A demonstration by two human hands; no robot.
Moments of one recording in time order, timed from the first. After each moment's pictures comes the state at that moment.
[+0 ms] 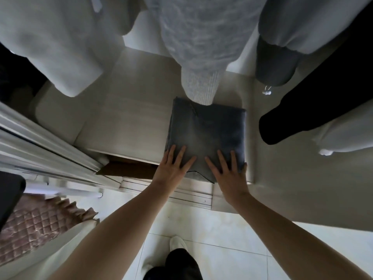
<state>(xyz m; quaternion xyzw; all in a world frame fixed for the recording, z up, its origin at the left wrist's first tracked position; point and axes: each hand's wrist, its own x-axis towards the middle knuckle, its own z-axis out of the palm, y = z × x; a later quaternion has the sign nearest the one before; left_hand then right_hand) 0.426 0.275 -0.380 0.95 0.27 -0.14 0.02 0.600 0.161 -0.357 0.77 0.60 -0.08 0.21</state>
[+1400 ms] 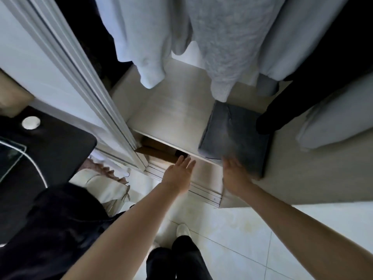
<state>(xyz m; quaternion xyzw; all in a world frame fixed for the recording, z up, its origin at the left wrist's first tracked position) 0.371 0.190 -0.274 0.87 0.43 -0.17 0.19 0.565 0.141 -0.266 0.72 0.65 -0.15 0.20</state>
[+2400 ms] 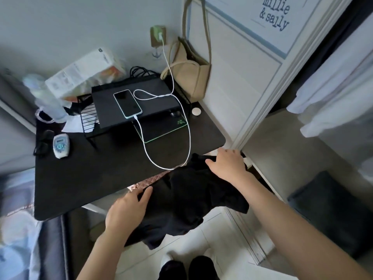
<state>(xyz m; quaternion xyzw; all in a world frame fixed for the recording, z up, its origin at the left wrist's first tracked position) -0.001 -0.083 -0.121 0.42 0.88 0.00 0.24 0.191 0.137 -0.091 0.56 0.81 -0.14 0.10</state>
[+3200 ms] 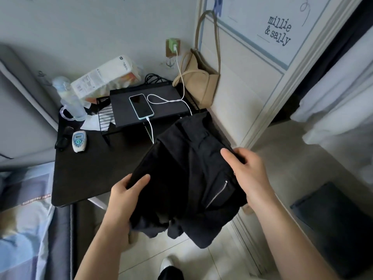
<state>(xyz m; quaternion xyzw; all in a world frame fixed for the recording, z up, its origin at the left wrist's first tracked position) 0.027 -0.112 -0.046 0.11 0.72 0.57 0.38 0.222 0.048 0.003 0.49 0.63 -0.52 -0.32</state>
